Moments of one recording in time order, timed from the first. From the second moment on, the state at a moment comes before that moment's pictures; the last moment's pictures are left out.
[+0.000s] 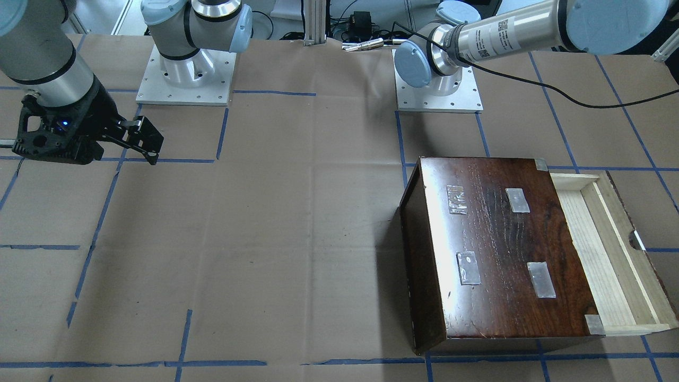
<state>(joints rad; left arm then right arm) -0.75 -2.32 -0.81 -1.74 1.47 0.80 1.45 -1.53 1.63 -1.62 -1.56 -0.03</state>
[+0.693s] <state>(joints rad) -0.88 -1.94 -1.36 -1.48 1.47 0.59 1.44 -1.53 1.63 -1.62 -1.56 -0.03</state>
